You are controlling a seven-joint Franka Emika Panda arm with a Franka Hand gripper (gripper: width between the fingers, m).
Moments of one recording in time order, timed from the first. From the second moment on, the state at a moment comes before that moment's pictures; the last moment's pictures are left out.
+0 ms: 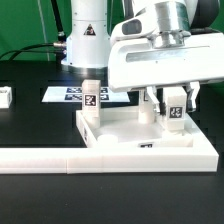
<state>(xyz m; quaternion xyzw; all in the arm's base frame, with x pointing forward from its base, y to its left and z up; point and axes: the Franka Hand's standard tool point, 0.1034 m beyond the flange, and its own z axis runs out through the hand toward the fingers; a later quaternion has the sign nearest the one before) 0.594 0.114 0.062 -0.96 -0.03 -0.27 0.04</state>
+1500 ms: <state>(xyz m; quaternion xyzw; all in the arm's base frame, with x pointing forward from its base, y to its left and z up) 0.625 0.093 0.109 -0.99 -0.02 -0.14 0.07</state>
